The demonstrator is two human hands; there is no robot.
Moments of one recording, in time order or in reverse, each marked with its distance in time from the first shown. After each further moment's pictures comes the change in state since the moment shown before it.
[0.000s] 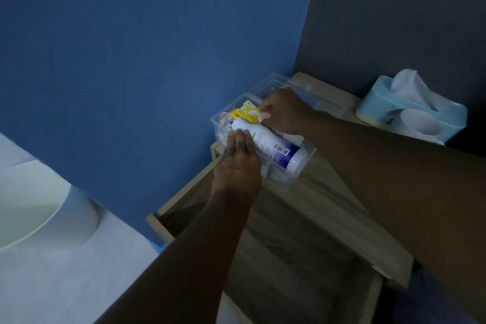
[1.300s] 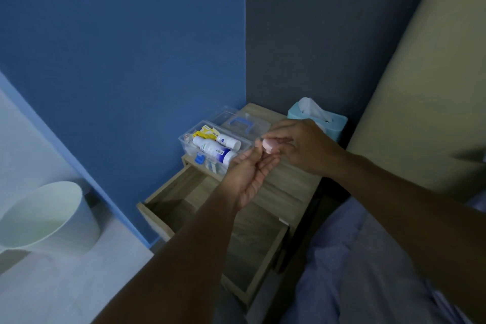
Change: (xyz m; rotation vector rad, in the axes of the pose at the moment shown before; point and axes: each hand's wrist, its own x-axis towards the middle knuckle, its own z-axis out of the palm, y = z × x) left_hand -0.110 0.184 -0.115 -2.175 -0.263 -0.246; right_hand -0.282 0.002 -0.200 0.200 0.194 -0.310
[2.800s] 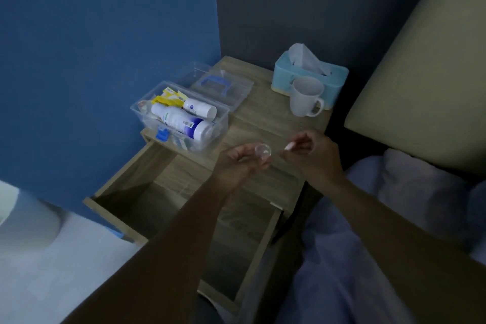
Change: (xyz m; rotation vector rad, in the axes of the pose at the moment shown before) left_hand 0.078 -0.071 -0.082 0.520 0.000 -0.127; right_hand -0.065 0.127 0.117 0.312 0.392 0.761
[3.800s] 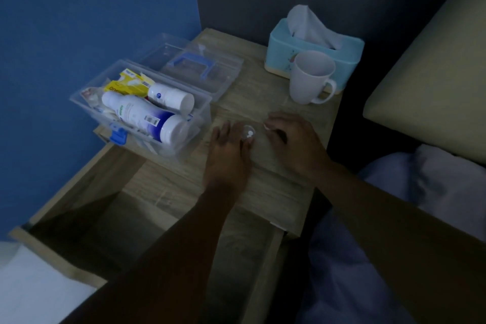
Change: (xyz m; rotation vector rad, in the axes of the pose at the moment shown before) left_hand 0.099 -0.057 -0.016 1.176 0.352 0.468; right_hand 0.080 0.064 0.055 -0.459 -0.175 -0.356
